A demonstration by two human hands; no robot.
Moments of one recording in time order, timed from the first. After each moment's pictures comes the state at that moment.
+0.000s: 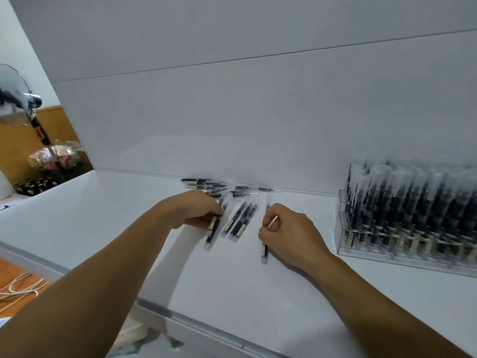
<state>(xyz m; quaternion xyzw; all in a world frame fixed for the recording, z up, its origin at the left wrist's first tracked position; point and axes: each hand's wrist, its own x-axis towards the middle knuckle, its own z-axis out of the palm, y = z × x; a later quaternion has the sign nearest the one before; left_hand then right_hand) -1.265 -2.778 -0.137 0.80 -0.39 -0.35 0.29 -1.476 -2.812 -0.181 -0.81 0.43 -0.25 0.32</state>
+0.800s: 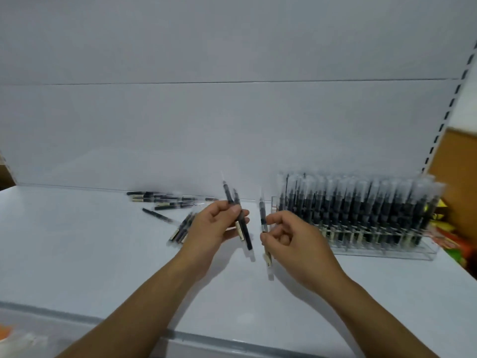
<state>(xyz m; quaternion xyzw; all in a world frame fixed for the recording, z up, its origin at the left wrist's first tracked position) -1.413 -2.756 -0.157 0.48 -0.42 -0.43 0.64 -1.585 -2.775 -0.155 -0.76 0.44 -0.36 0.31</state>
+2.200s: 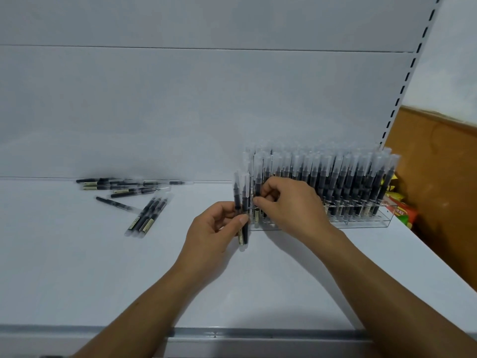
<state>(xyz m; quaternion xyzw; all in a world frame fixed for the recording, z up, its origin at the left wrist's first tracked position) -1.467 -2.751 -0.185 0.44 -0.50 -0.43 0.61 -1.616 -2.813 -0.142 -0.78 0.53 -0.32 0.09</state>
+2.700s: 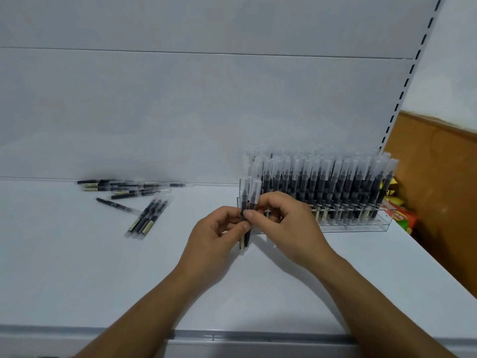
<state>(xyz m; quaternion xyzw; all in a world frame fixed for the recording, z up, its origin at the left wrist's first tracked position) -1.467 -2.748 -0.183 0.45 -0.54 -0.41 0.58 -1.618 -2.790 -0.163 -0.77 0.41 -0.43 0.26</state>
